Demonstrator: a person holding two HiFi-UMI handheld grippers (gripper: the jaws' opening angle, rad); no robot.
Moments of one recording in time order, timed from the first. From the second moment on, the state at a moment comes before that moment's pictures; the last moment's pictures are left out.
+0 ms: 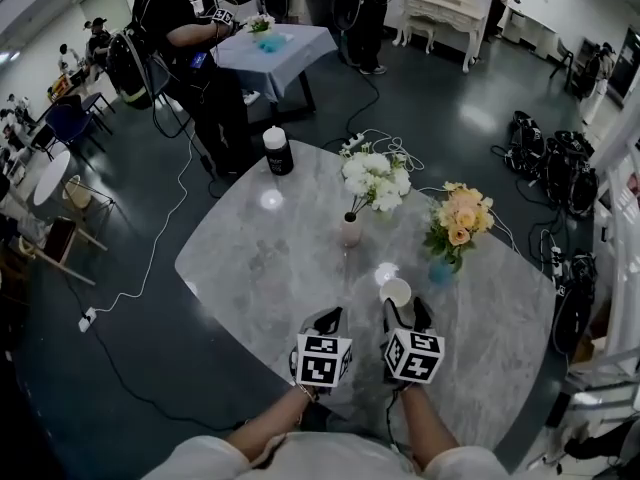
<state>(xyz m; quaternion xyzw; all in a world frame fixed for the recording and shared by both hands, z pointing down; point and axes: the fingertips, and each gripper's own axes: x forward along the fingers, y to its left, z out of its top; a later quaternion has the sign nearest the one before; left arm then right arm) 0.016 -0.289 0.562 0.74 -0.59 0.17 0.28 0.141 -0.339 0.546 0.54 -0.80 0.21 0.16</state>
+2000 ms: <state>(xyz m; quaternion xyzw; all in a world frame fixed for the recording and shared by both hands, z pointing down) -0.010 -0.113 0.510 0.86 -0.45 0.14 0.21 0.130 -0.098 0.478 0.68 -0.70 0.18 0.11</state>
